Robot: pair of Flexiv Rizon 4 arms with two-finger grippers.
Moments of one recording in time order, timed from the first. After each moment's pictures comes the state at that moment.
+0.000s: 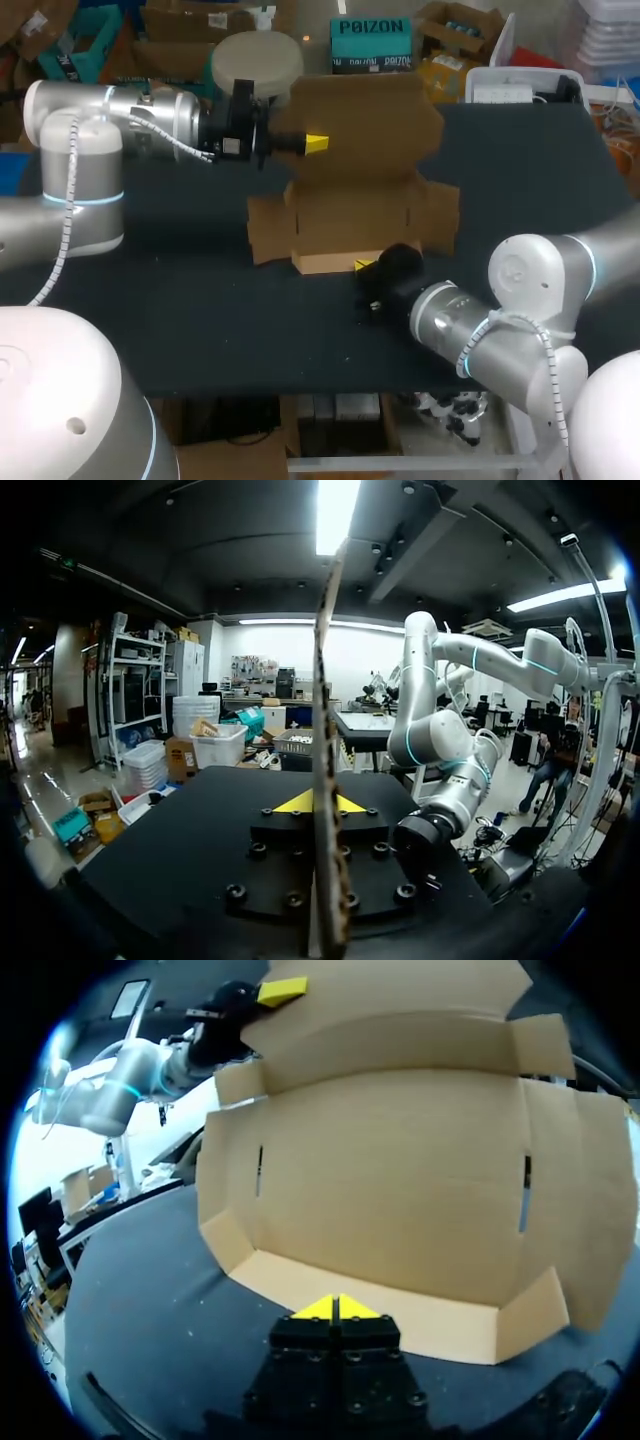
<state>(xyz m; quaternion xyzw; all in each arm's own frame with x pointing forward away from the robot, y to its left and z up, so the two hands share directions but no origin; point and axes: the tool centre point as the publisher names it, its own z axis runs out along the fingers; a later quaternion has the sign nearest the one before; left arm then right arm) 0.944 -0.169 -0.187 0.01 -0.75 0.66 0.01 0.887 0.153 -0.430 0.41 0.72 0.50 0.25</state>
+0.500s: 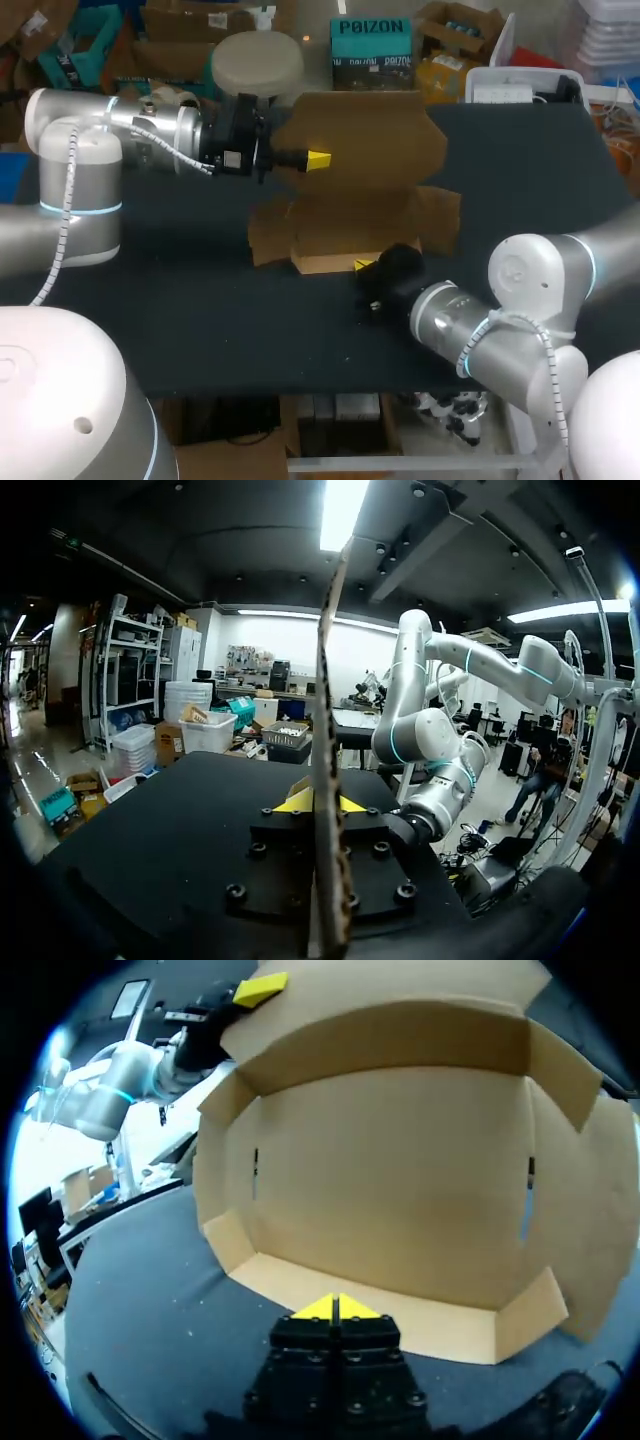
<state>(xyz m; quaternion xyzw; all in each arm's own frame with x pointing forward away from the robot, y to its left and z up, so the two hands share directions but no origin) 0.918 -0.172 -0.201 0.03 -0.76 0.65 0.05 0.888 0.153 -0.430 0.41 0.72 0.50 0.25</state>
